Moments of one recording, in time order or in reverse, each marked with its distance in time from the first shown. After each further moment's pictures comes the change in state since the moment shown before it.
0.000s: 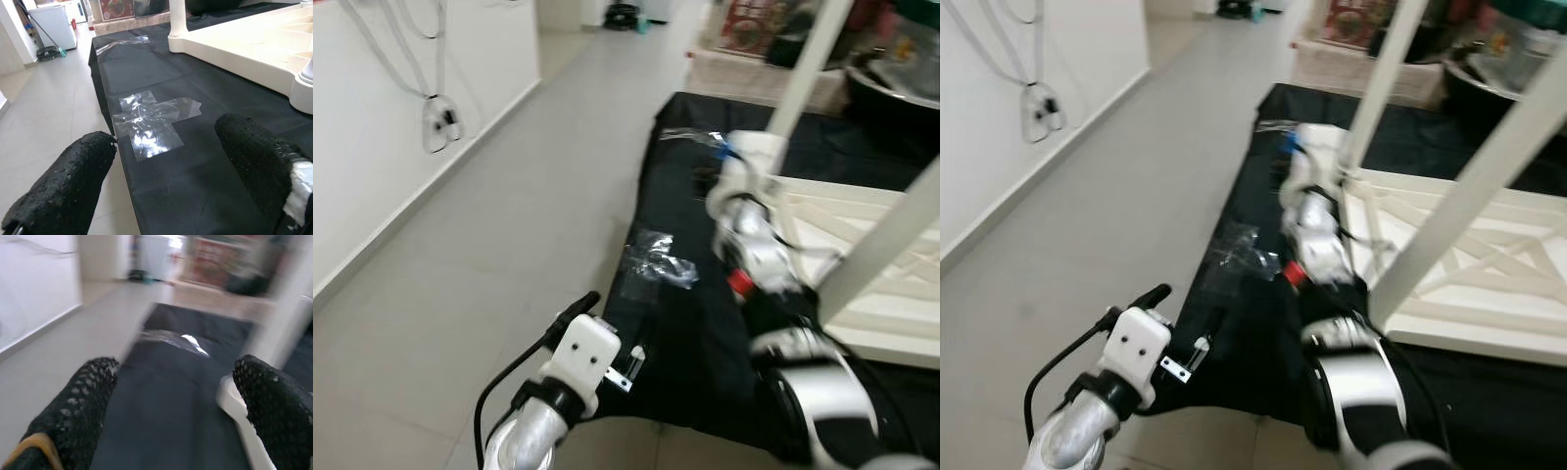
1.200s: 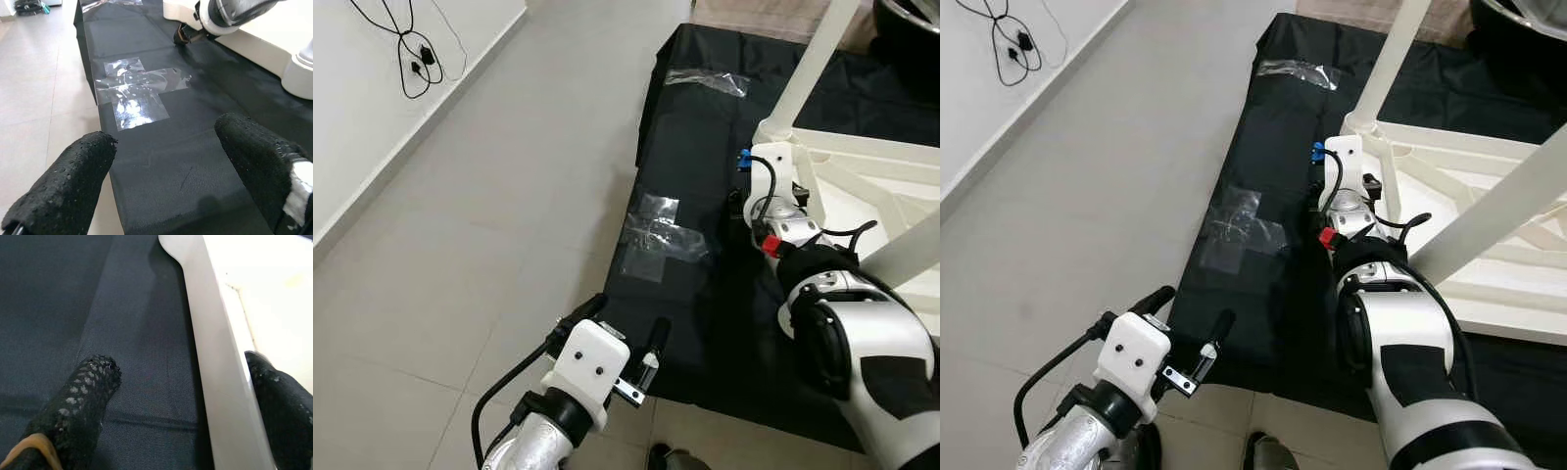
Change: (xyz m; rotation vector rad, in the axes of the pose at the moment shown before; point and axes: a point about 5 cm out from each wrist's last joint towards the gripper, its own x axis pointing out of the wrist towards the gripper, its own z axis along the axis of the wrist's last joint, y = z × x) left arm -0.017 -0.009 0.024 -0.036 0.014 0.019; right arm 0.003 -0.070 -0.051 -0.040 0.367 -0.221
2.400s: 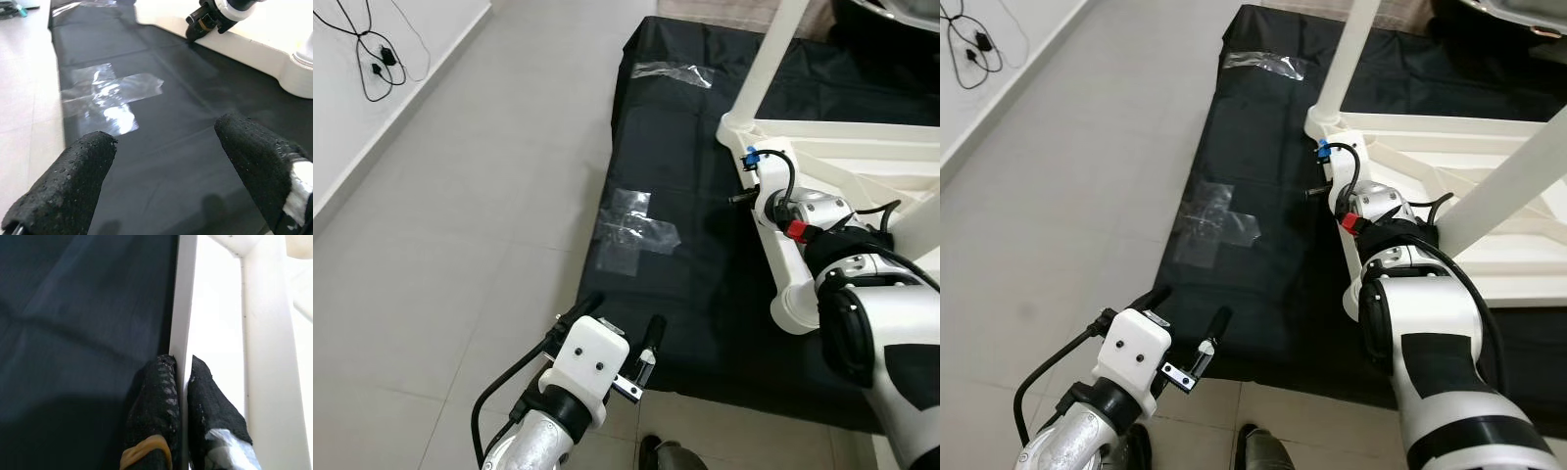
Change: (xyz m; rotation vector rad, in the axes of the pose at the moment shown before) left arm 0.003 0.001 0.002 0.009 0.003 0.021; right arm -0.003 -0.003 0.010 -0.215 0.085 0.416
